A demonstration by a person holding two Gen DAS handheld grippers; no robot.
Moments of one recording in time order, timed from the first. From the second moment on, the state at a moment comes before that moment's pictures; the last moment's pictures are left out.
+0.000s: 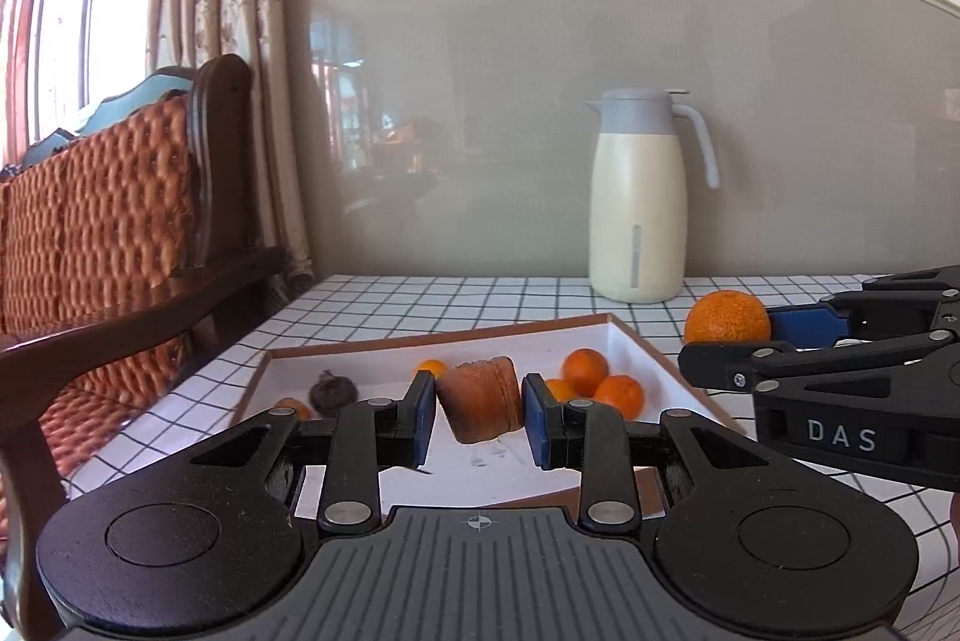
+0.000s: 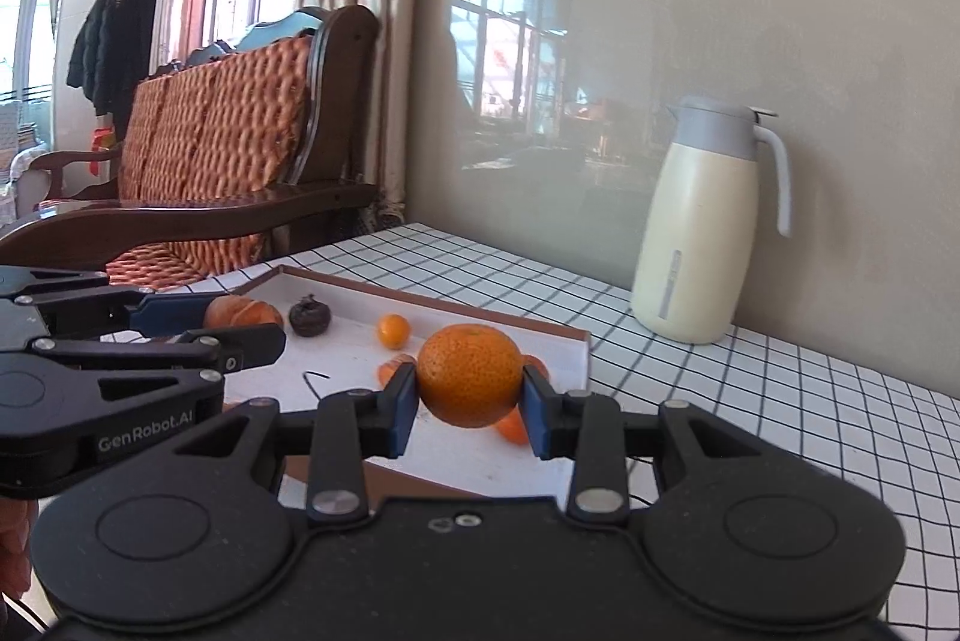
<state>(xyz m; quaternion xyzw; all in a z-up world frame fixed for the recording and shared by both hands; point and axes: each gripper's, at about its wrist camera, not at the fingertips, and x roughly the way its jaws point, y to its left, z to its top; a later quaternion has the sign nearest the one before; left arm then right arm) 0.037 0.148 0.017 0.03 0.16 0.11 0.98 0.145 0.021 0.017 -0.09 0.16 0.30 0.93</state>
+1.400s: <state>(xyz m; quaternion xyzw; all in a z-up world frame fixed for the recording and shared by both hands) 0.081 0.239 0.013 0.01 0.16 0.17 0.97 0.198 0.074 0.016 -0.10 0.17 0.30 0.93</state>
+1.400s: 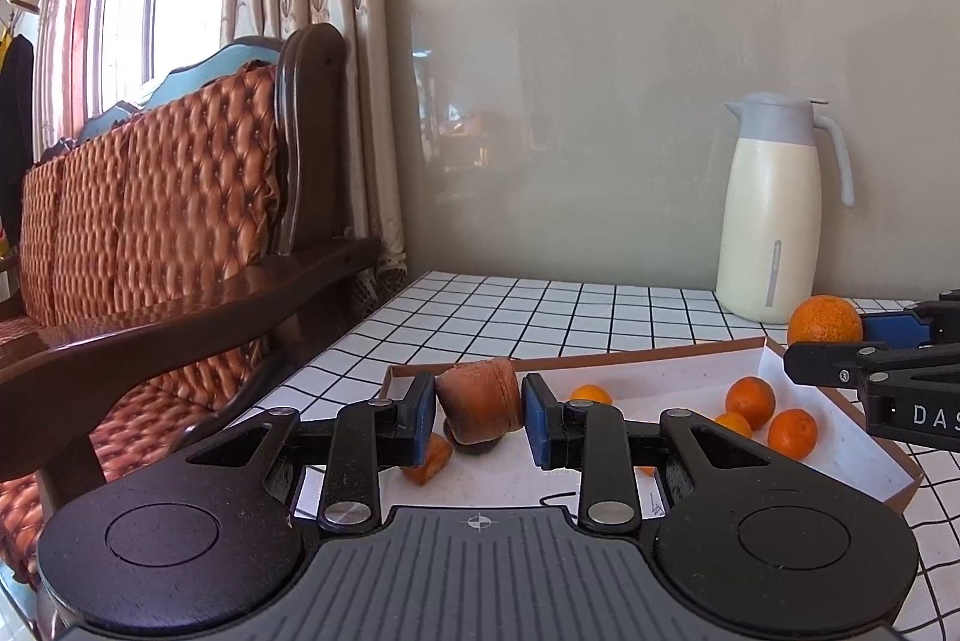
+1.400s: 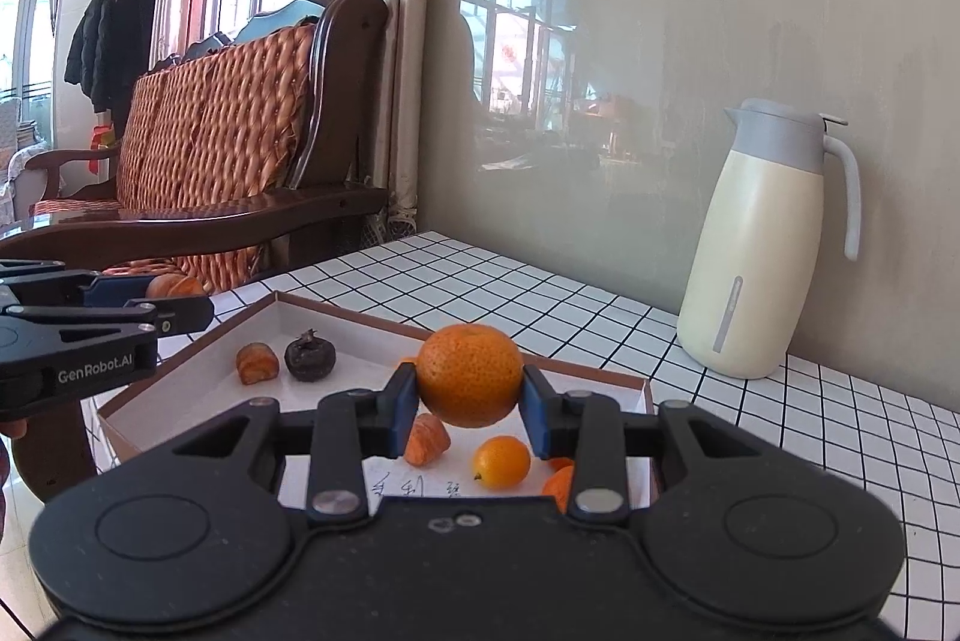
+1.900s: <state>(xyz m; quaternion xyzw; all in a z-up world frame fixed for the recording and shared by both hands) 0.117 0.266 0.005 -0.01 0.19 0.18 0.97 0.252 0.079 0.006 -0.09 0.20 0.28 0.94</state>
